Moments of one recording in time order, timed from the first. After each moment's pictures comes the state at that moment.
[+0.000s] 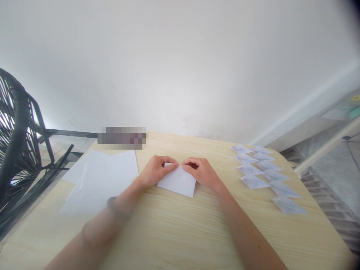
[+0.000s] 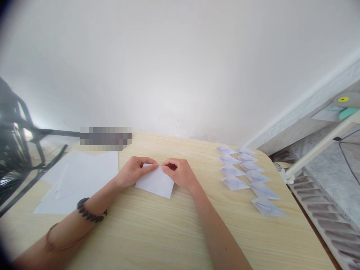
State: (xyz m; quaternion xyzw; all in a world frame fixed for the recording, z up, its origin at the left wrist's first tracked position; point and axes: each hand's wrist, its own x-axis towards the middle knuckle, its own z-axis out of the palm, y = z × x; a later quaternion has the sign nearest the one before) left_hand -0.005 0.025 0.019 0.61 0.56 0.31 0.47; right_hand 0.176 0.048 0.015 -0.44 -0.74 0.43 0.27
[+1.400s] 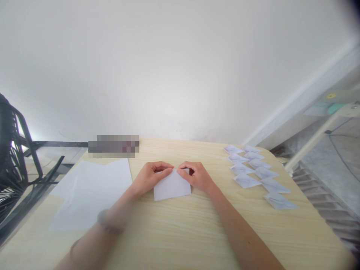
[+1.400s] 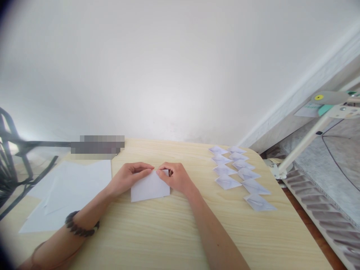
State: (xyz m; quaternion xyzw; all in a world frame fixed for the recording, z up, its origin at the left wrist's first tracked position) left_hand -0.006 0.024 0.024 0.58 0.53 0.33 0.52; right_hand 0.182 0.048 0.006 -0.40 -0.77 0.38 0.32
